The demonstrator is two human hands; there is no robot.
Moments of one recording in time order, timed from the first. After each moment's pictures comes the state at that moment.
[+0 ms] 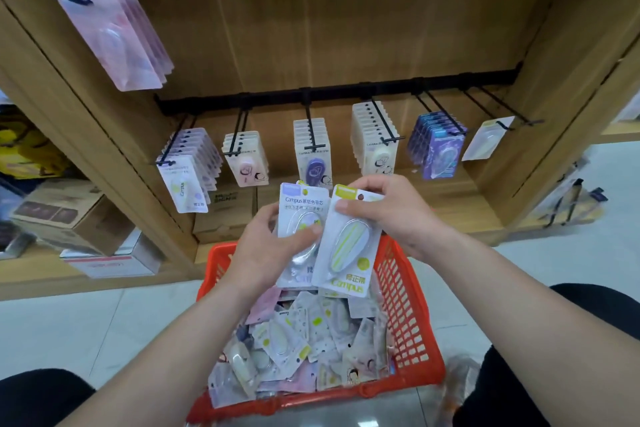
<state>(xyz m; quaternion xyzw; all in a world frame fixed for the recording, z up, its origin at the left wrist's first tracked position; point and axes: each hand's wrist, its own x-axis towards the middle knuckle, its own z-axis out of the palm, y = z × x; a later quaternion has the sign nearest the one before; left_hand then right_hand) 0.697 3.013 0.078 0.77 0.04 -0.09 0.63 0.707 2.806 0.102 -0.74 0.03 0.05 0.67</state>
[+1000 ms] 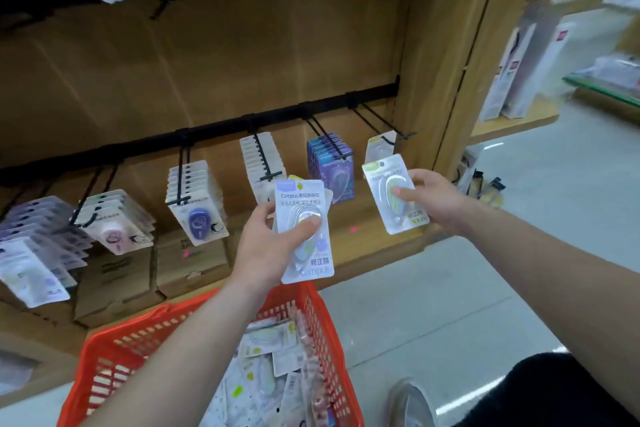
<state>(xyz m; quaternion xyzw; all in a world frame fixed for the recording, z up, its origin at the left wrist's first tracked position) 0.745 2.816 0.079 0.74 -0.02 -0.12 0.66 0.737 2.530 0.060 -0.76 0.23 -0.01 0.61</state>
